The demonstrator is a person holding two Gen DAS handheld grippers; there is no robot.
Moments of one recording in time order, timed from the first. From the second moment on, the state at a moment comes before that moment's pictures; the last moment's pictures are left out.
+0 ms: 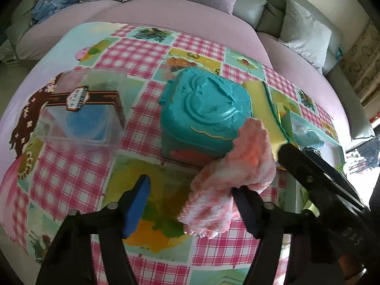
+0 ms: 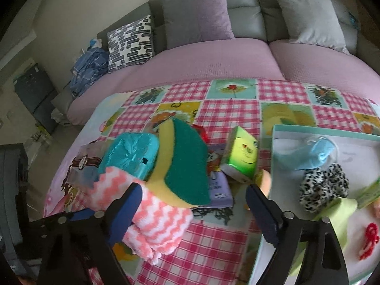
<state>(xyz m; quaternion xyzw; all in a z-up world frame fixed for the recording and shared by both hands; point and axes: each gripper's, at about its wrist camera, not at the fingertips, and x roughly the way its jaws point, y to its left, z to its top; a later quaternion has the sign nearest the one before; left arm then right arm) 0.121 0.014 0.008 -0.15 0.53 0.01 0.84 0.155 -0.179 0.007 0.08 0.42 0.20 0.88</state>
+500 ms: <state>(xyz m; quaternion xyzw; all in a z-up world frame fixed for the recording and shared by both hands) 0.126 0.017 -0.004 -0.15 0.54 -0.01 0.83 0.161 -0.158 -0.004 0.08 0.43 0.22 0.87</state>
